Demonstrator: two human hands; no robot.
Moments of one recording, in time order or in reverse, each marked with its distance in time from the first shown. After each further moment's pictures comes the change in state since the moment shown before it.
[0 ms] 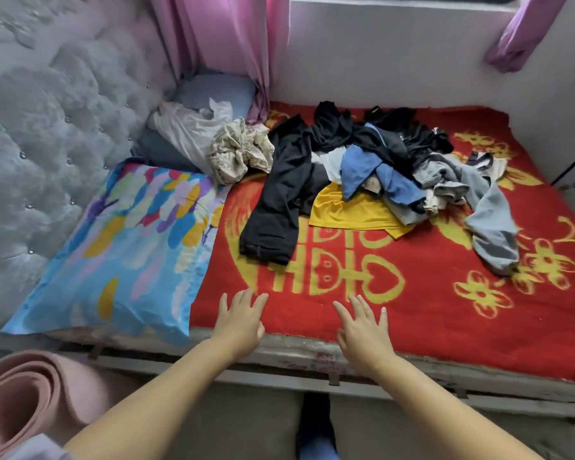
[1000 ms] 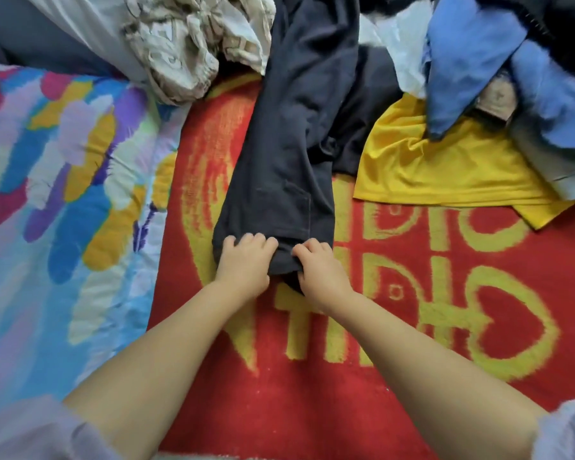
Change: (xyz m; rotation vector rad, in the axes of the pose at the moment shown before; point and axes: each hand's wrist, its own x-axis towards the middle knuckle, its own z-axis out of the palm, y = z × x) left_hand 0.422 -0.108 0.146 0.176 -0.031 0.123; right_hand 0.458 -0.046 0.118 0.352 0.046 -0.126
